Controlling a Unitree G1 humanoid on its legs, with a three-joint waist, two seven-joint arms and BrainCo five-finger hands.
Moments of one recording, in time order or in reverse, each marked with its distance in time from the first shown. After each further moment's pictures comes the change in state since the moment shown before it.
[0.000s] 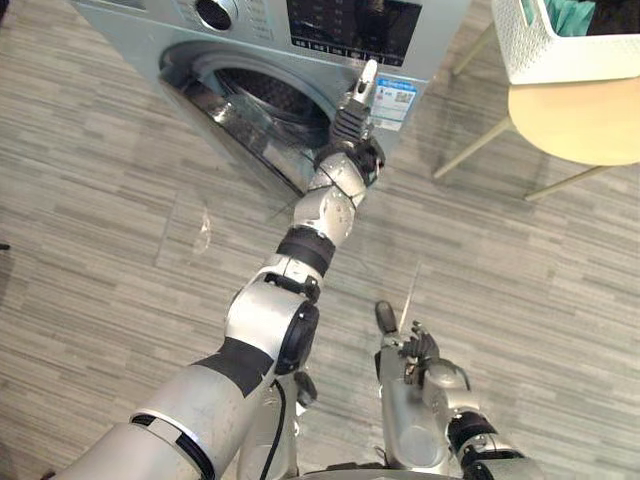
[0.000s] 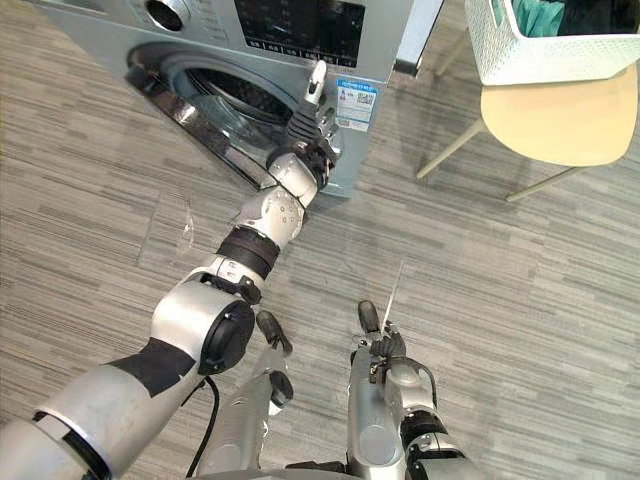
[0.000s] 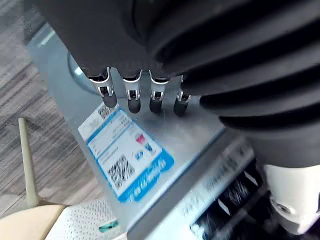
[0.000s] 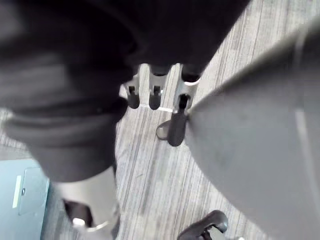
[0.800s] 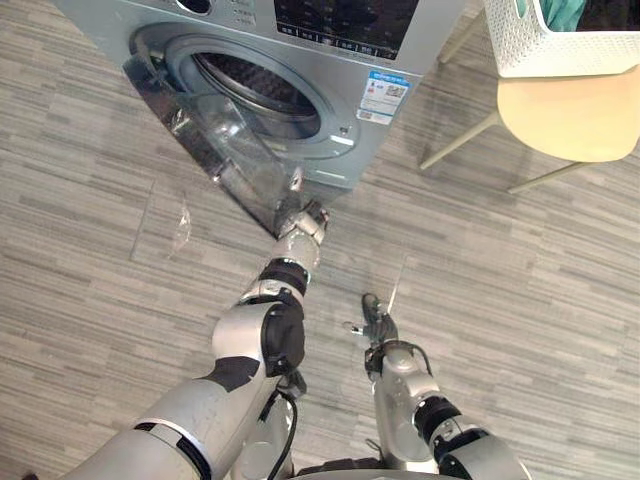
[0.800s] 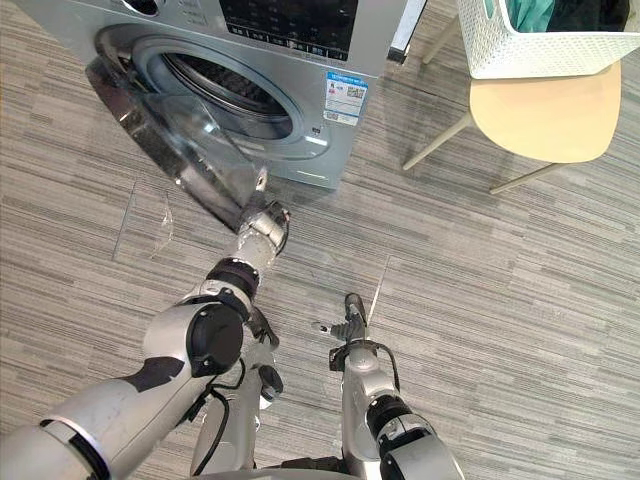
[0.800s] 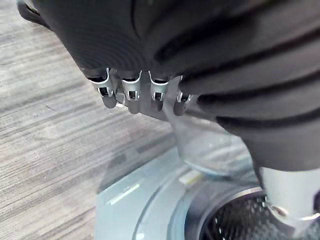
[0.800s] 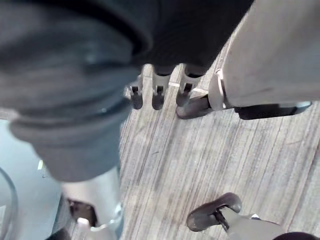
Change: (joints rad) left arm 0.178 0.056 0.394 0.154 0.186 0.042 0.287; right arm -0.084 0.074 0.218 0.067 0.079 -0.074 -0.108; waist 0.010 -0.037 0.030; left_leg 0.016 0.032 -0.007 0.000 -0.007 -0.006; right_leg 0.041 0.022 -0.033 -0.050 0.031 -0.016
